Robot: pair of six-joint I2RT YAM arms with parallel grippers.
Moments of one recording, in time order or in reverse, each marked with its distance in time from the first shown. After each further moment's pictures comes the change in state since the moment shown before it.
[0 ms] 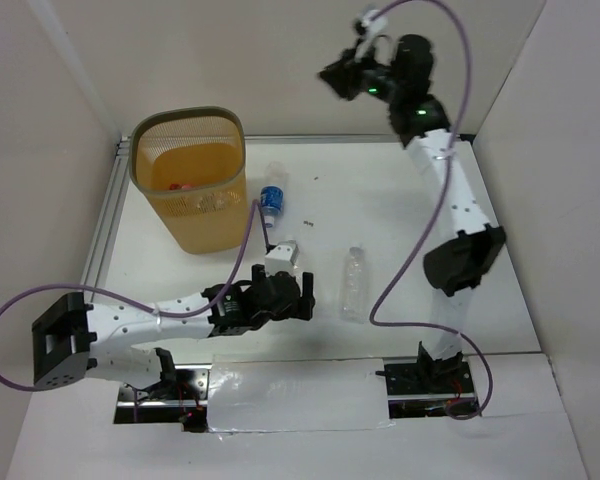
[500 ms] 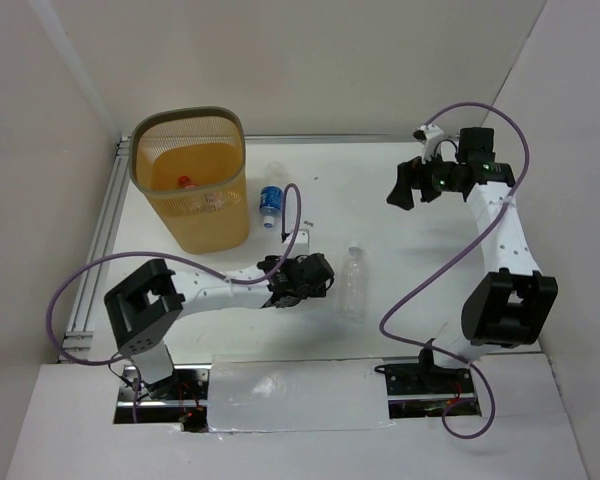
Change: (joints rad) left arm 0.099 0.408 0.267 -0.102 -0.087 -0.153; right arm -0.457 -0.460 -0.843 -0.514 -0.110 -0.358
